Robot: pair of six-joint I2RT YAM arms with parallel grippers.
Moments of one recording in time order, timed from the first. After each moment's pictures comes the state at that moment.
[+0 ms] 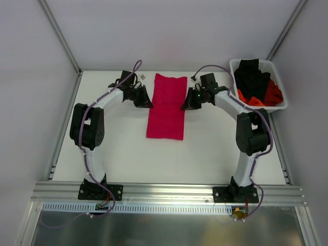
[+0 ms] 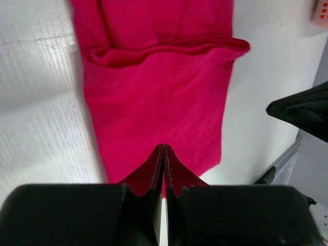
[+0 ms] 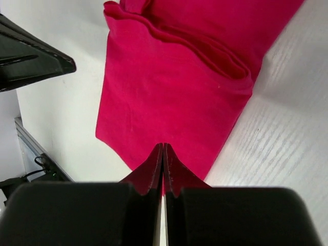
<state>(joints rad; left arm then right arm) -0.26 1.94 1.47 -0.44 0.54 -0.50 0.33 1.91 1.45 -0.45 -0.53 0.40</state>
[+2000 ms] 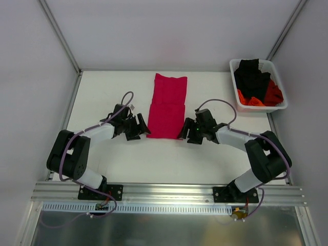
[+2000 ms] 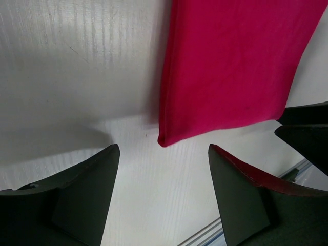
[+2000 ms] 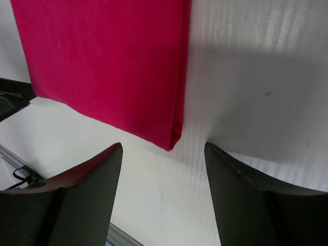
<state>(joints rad) -0.33 1.50 0.72 -0.15 0.37 -0.69 0.54 1.54 0.73 -0.12 -0.25 0.76</state>
